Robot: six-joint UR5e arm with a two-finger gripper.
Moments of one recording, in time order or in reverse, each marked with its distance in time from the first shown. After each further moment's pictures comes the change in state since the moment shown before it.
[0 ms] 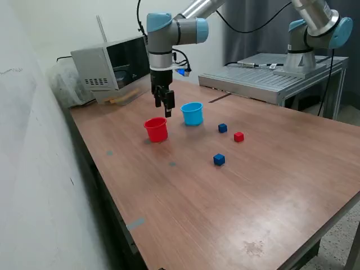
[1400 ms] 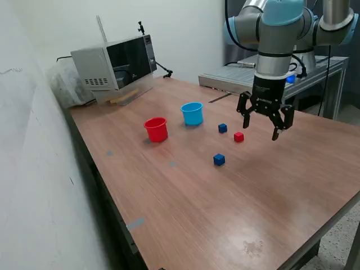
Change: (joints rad) arm 0.432 -0.048 0.169 -0.063 0.004 0.194
